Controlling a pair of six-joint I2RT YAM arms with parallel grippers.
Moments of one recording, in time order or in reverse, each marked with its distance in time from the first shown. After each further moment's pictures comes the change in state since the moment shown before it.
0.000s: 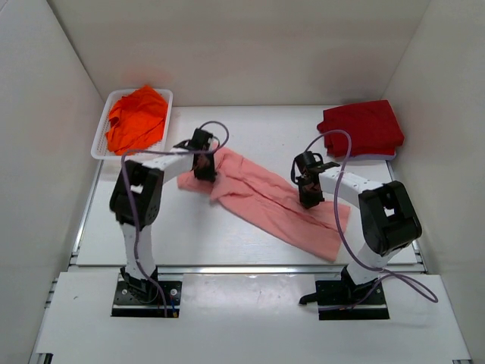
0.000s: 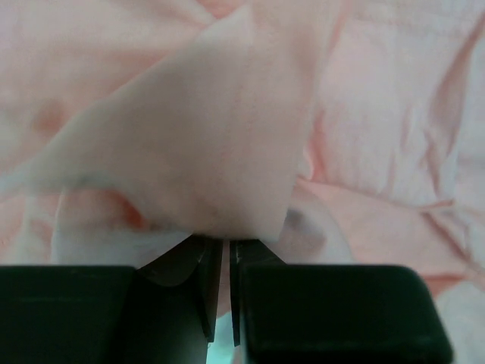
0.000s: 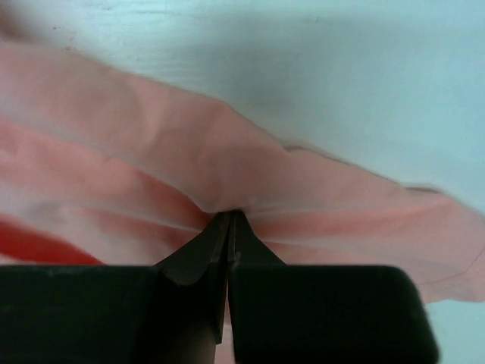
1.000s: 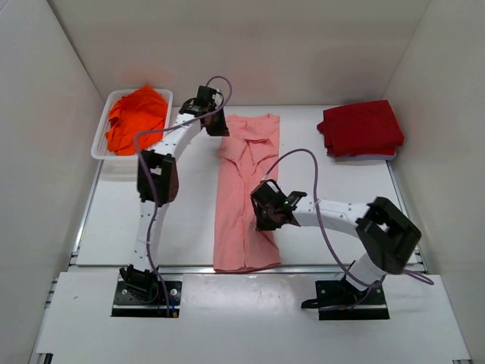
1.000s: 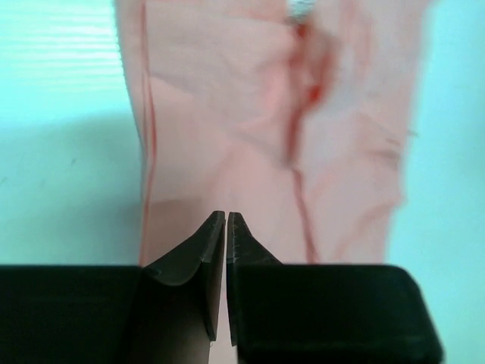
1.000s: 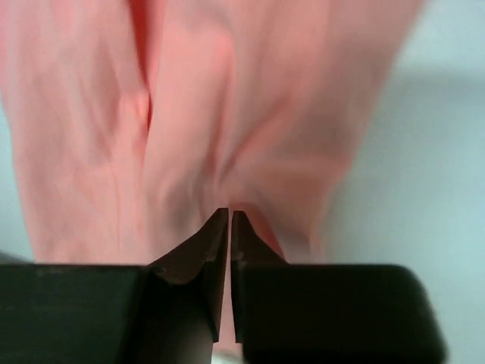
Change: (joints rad) left arm 0.053 0.629 1.141 -0.293 0.183 -0.002; right arm 0.492 -0.051 -0.086 0.228 -0.095 0.549
